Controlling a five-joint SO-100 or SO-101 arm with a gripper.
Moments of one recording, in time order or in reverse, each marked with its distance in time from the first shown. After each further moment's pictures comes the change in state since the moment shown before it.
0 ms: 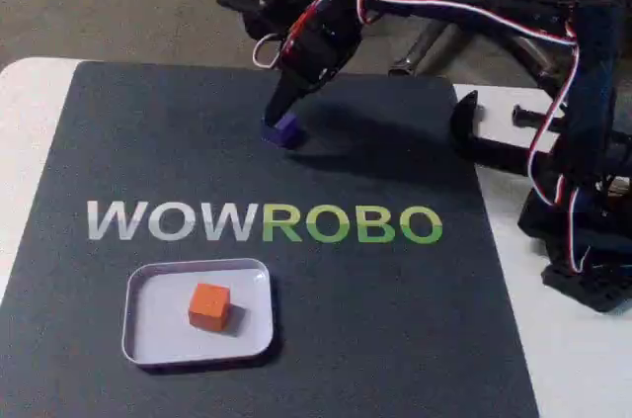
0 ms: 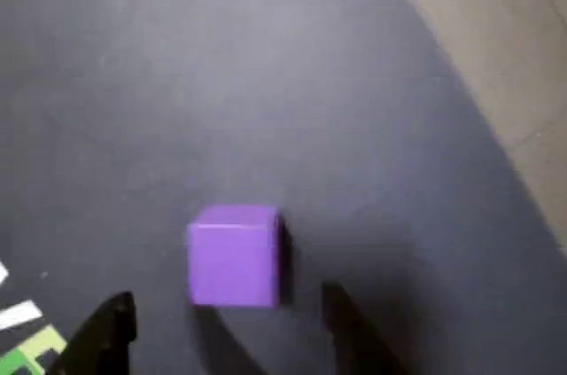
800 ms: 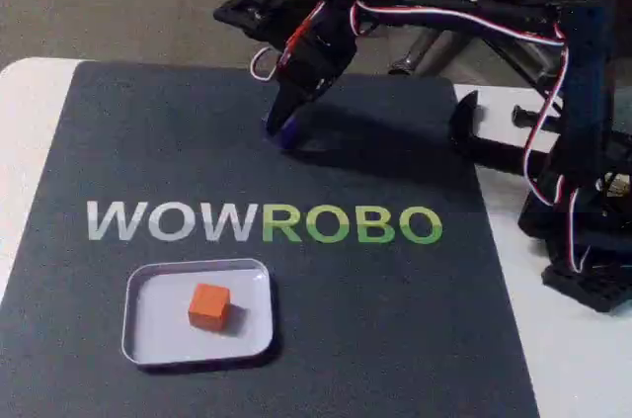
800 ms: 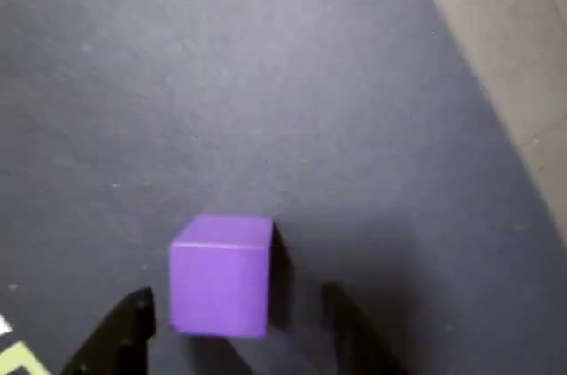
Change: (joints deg) arm 0.5 -3.4 0.3 -2.2 -1.7
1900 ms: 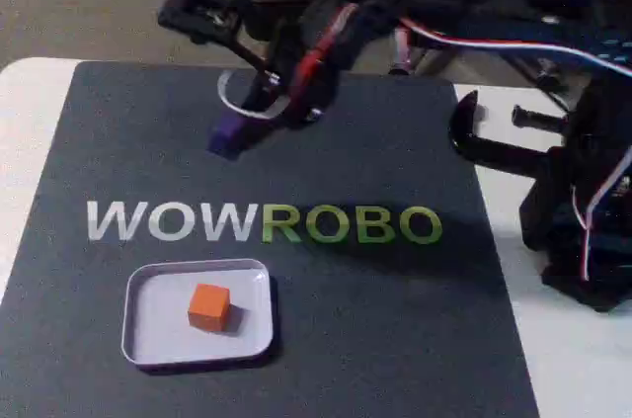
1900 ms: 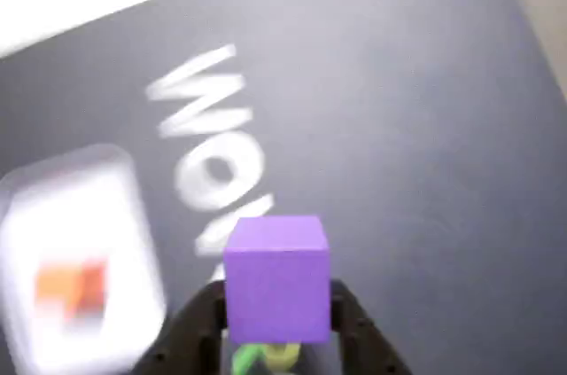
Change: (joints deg) arm -22.1 23.9 11.7 -6.3 -2.1
